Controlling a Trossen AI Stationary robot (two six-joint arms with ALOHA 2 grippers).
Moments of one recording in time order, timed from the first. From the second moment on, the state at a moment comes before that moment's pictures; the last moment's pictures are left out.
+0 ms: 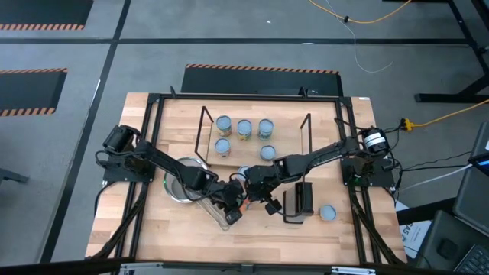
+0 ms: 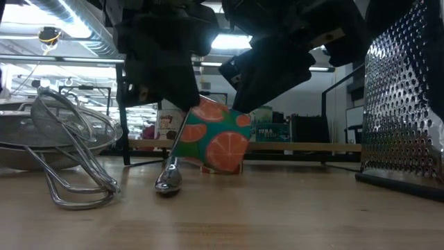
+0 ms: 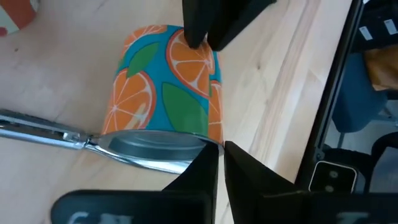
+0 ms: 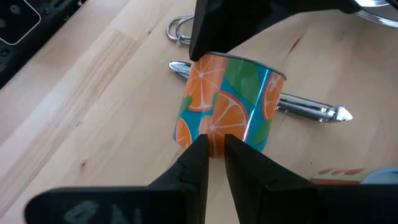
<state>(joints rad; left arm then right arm) -0.35 1.76 1.10 -0.18 0.04 -0.98 0.21 1.86 1.21 -0.27 -0.25 -0.27</state>
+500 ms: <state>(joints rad) -0.35 1.76 1.10 -0.18 -0.02 -0.95 0.21 1.86 1.21 -0.30 -0.25 -0.27</state>
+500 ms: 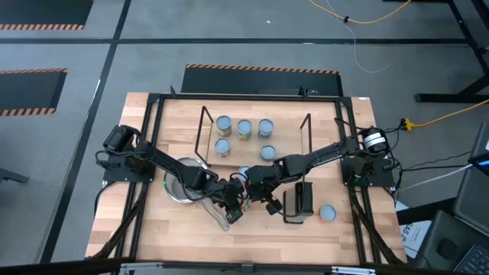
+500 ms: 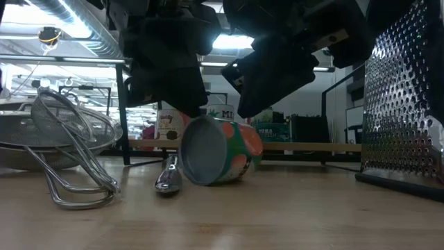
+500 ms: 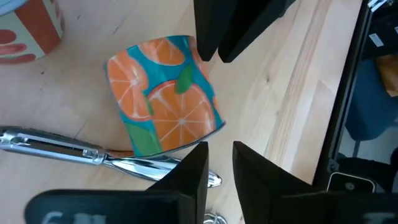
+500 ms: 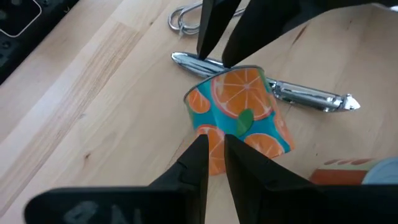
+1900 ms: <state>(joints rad) -0.37 1.76 1.10 -0.28 -0.06 -0.85 0.17 1.88 1.25 -0.29 -0.09 -0.25</state>
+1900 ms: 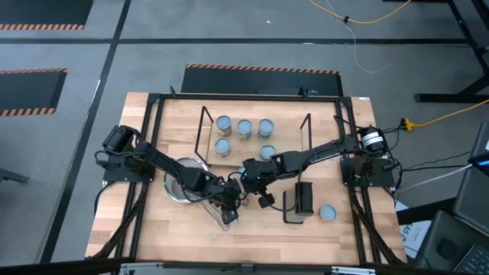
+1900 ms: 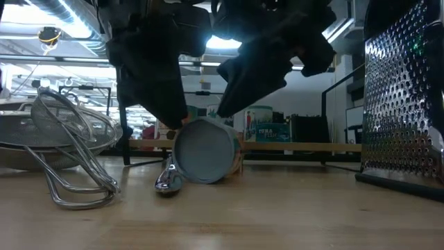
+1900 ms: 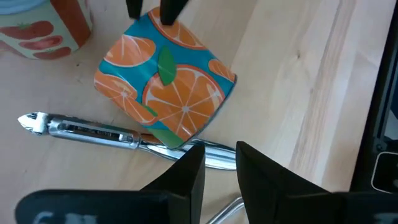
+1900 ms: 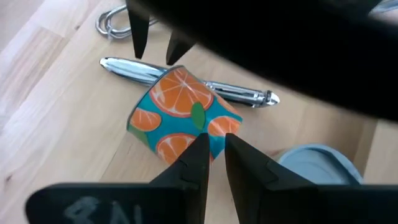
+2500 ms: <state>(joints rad) -0.37 1.76 1.10 -0.30 -0.12 -0.85 0.17 1.91 1.25 -0.32 -0.09 -0.21</state>
